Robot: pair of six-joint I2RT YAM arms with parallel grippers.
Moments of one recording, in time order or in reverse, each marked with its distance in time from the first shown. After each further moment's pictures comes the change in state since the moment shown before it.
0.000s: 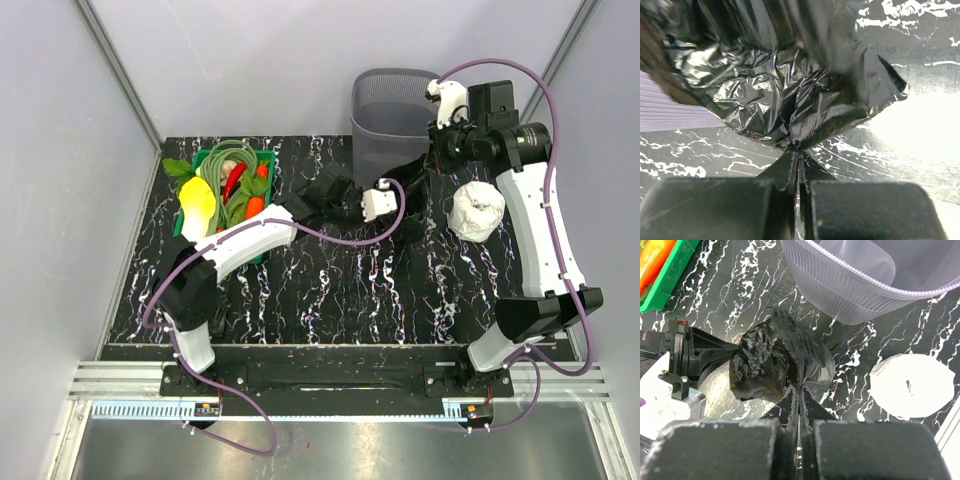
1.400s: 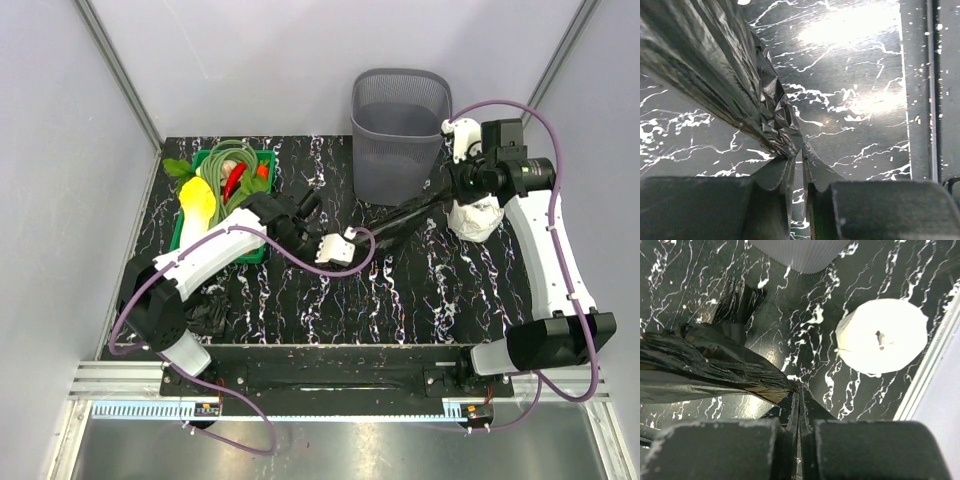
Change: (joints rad) left arm 0.072 -0.209 -0.122 -0.688 0.158 0.411; right arm -0.117 -0.186 -0.383 0.116 0.118 -0.133
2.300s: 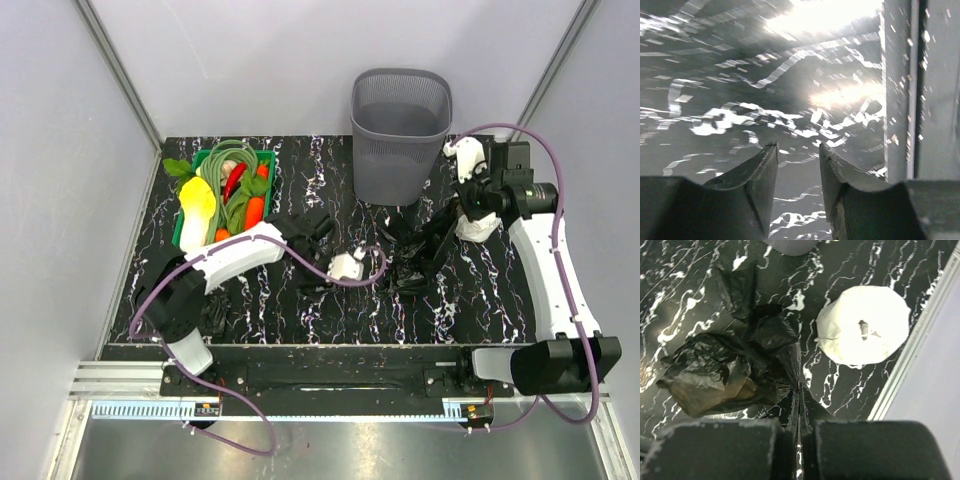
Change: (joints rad) left arm -0.083 0.093 -0.188 0.097 0.010 -0.098; right arm -0.045 -0.112 -0.227 0.120 0.026 -0.151
